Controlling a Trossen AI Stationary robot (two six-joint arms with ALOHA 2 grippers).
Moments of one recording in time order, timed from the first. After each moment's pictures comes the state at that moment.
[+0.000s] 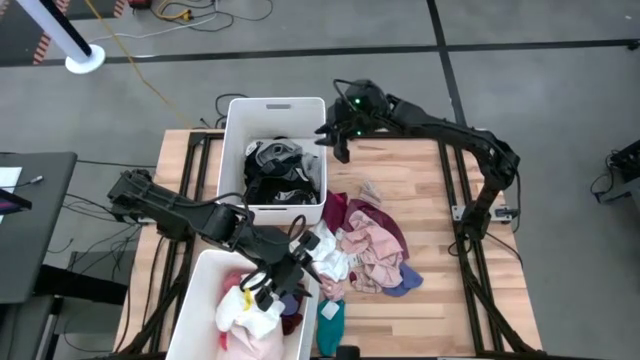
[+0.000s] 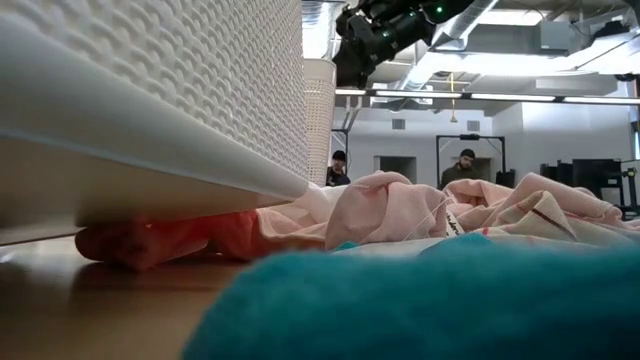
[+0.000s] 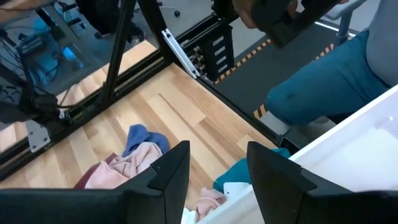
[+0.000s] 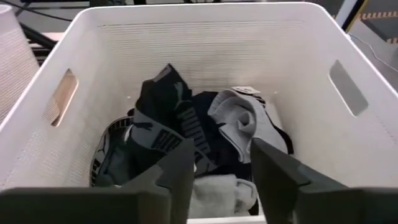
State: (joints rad) left arm -0.41 1.59 1.63 -0.55 0.07 0.35; right arm -0.51 1.74 1.61 -0.42 -0.39 -0.26
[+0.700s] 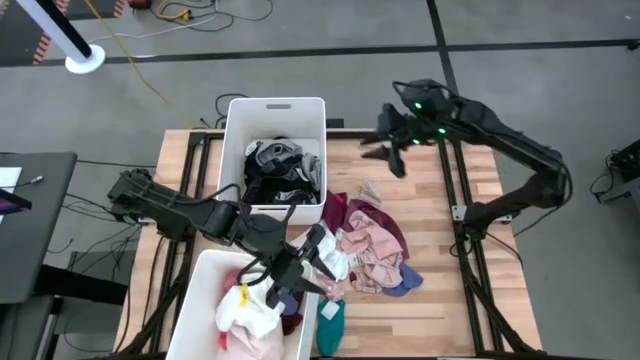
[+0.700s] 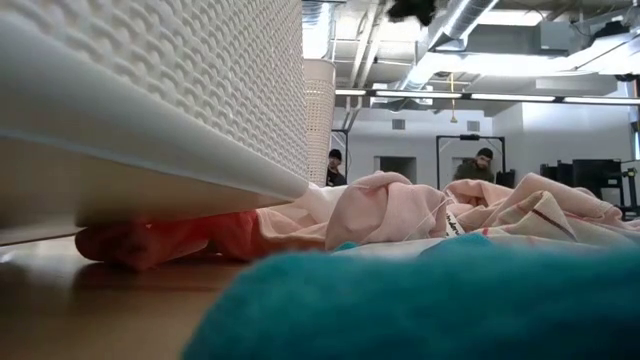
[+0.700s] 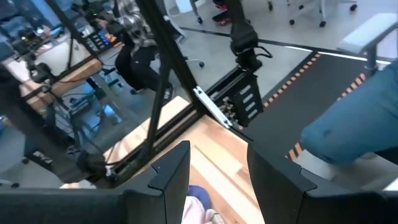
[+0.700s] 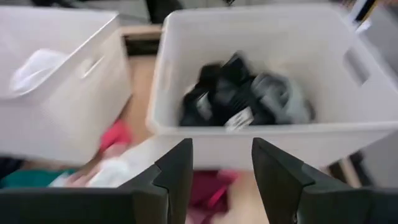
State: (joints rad) left arm -0.38 1.59 1.63 -0.33 0.07 0.47; right arm -0.42 1.34 1.61 -0.89 -0.36 -0.21
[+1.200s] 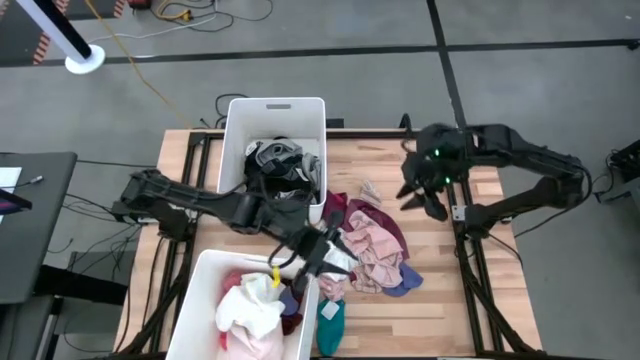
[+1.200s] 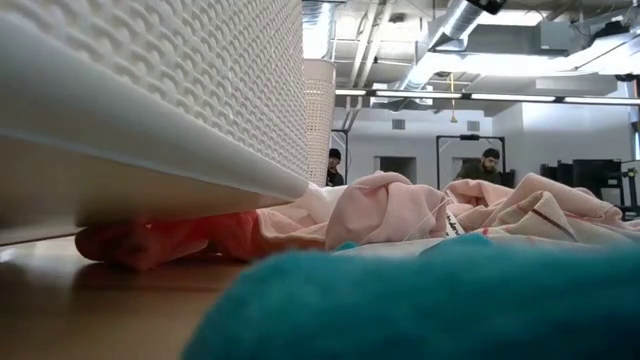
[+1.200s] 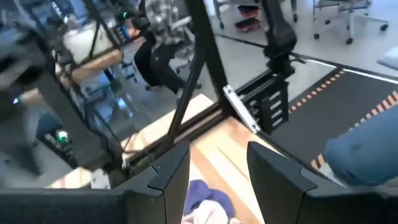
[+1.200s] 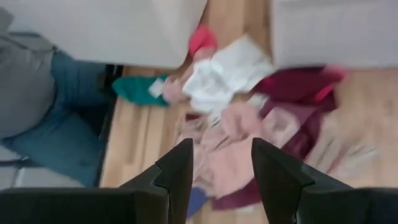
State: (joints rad) left arm -0.25 1.69 1.63 -0.18 0.13 0.40; right arm -0.13 1.18 1.50 -1.24 -0.35 0.00
